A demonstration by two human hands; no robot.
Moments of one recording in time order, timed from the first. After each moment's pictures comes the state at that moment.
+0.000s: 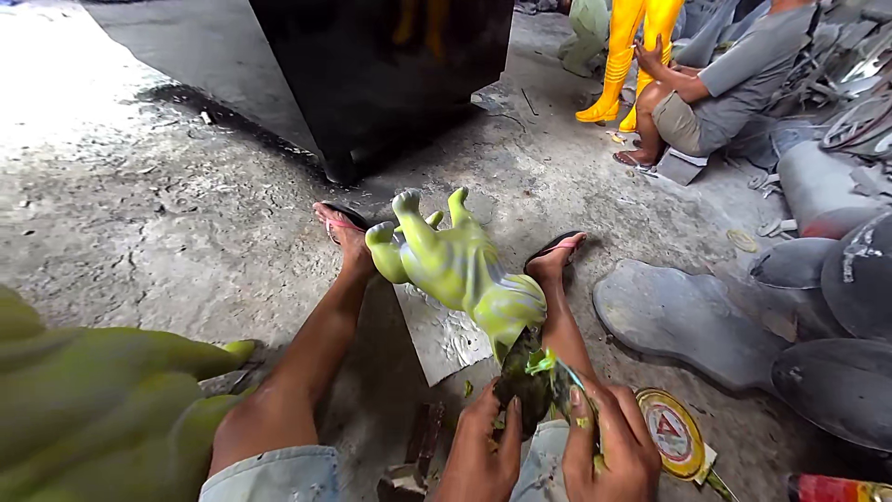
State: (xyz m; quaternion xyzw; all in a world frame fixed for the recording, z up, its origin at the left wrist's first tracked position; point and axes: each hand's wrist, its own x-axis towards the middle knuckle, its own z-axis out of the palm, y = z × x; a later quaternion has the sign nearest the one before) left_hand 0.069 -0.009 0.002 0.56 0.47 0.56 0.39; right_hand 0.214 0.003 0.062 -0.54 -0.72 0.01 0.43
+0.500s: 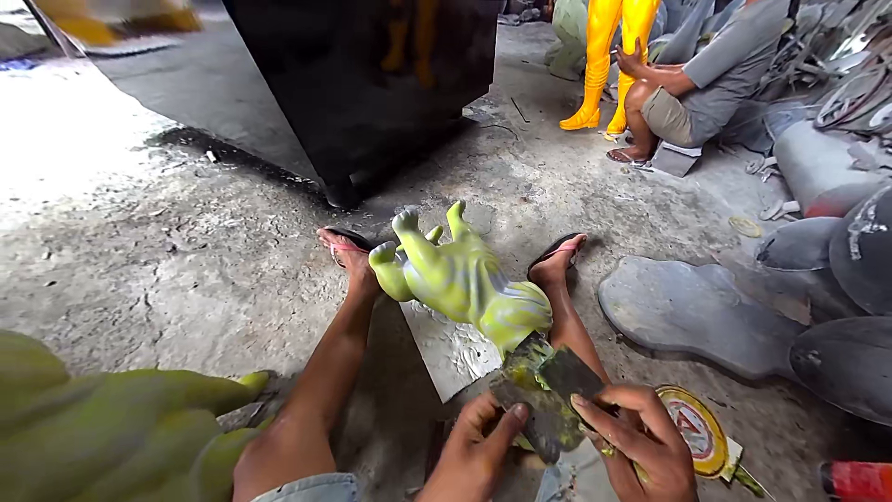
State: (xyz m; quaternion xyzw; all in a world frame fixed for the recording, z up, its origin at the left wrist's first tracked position) left_hand 0.034 -0.004 0.031 0.40 0.33 0.54 0.66; right_hand 0.266 0.020 0.041 -0.38 -0.78 0.09 0.48
